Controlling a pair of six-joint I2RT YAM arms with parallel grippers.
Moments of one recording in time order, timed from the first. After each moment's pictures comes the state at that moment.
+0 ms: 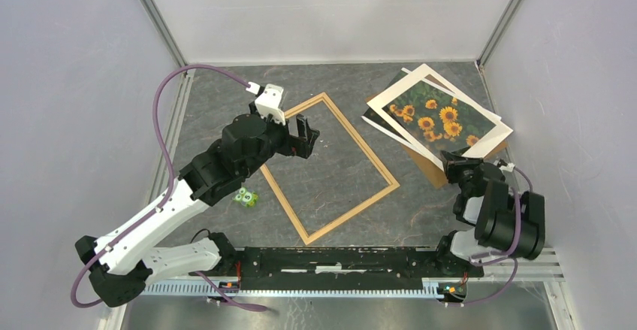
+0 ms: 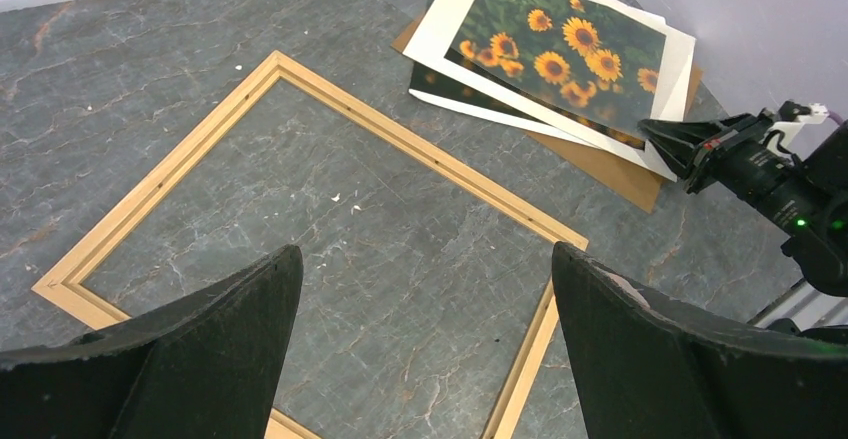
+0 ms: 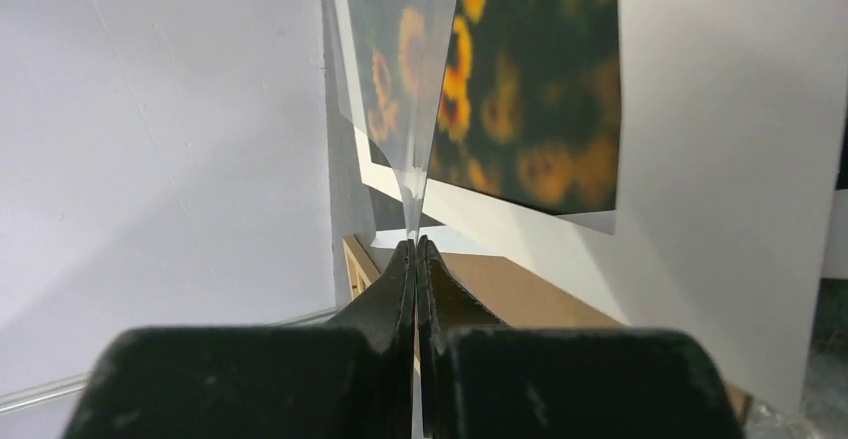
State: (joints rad) left arm -0.86 0.99 1.14 -0.42 -0.30 -0.31; right arm -0.42 1.48 0.12 0.99 -0.35 1.29
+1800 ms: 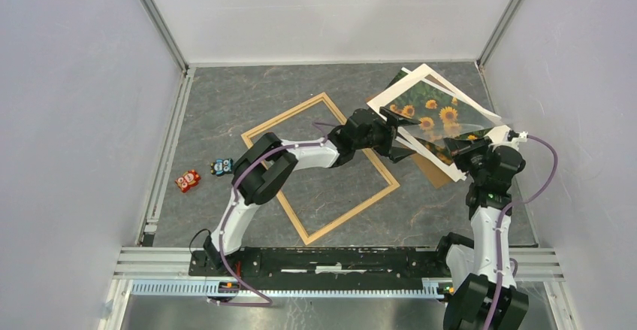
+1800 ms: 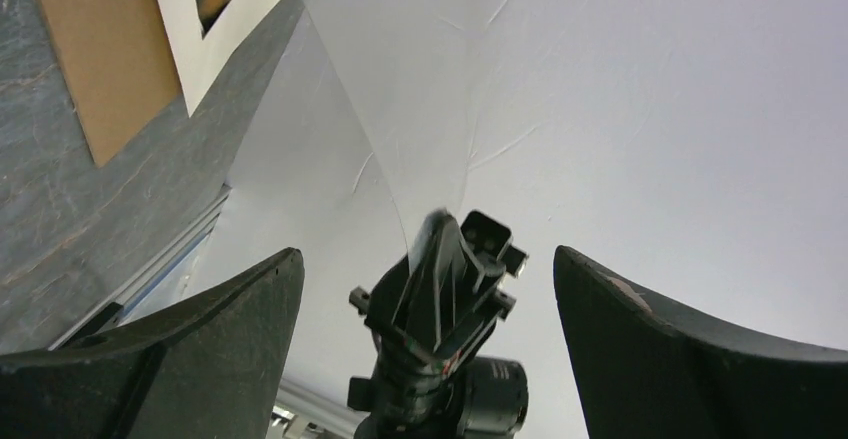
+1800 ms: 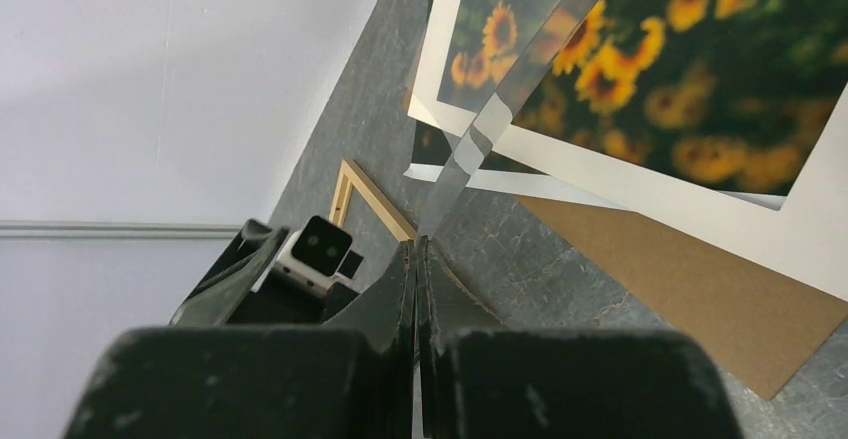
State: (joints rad) left arm -0.88 2.18 1.45 0.50 0.35 -1.97; right arm -0.39 0.80 0.42 0.06 -0.44 0.93
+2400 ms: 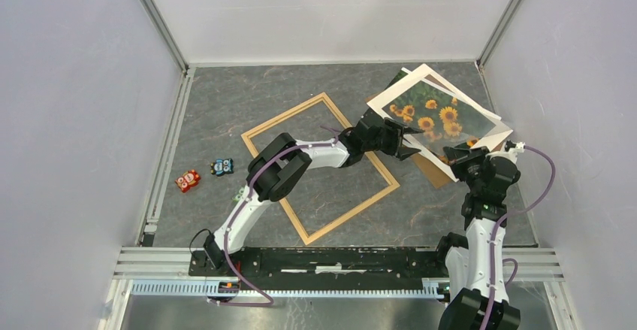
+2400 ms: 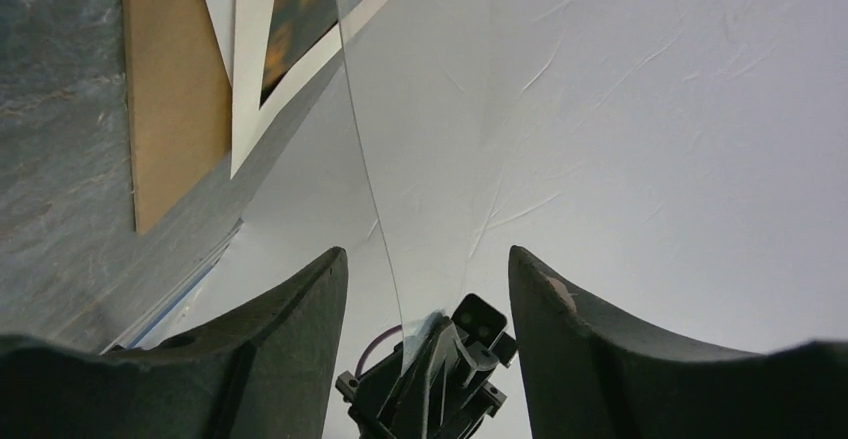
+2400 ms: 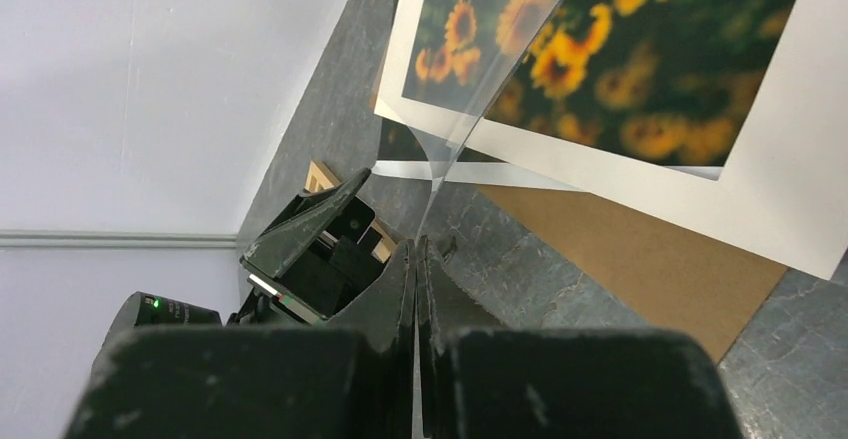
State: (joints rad) left arm -0.90 2.36 1.61 0.43 0.31 -2.05; right arm -0.39 0.68 0.33 0.04 -0.39 0.90
